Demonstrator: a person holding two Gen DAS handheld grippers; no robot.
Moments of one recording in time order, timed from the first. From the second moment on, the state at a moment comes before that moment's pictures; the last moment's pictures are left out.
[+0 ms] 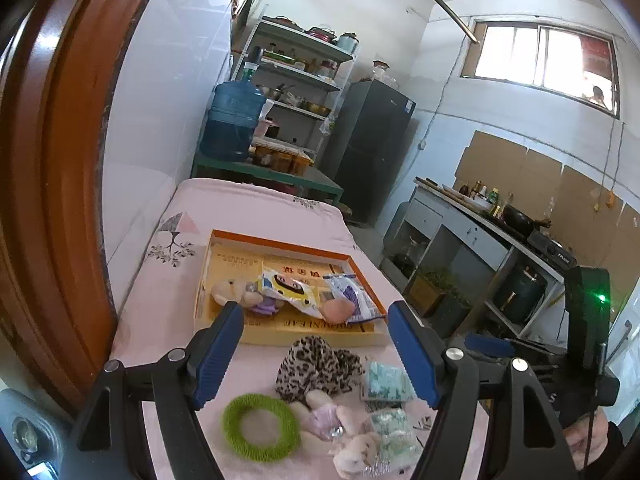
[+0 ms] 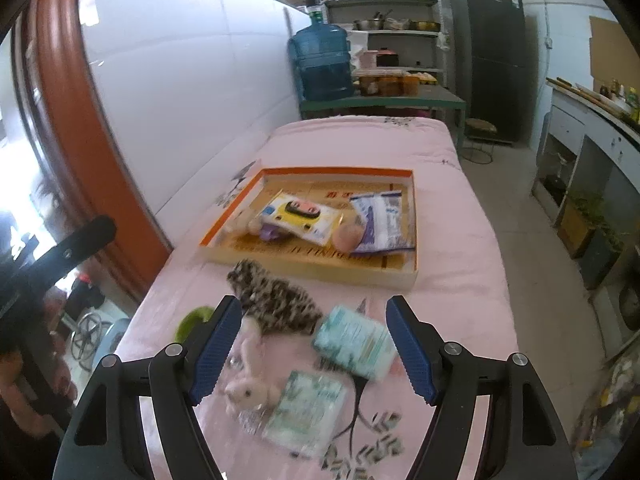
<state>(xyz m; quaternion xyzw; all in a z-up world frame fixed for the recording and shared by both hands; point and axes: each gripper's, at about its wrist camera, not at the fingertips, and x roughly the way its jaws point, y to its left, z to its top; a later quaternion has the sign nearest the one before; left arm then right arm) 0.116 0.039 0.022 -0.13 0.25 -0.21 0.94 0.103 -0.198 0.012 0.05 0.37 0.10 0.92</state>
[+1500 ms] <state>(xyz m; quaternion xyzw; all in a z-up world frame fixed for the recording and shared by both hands) 0.082 0.060 -0.058 -0.12 0.32 -0.14 0.93 -0.004 -0.156 -0.101 0.05 0.47 0.18 0.86</state>
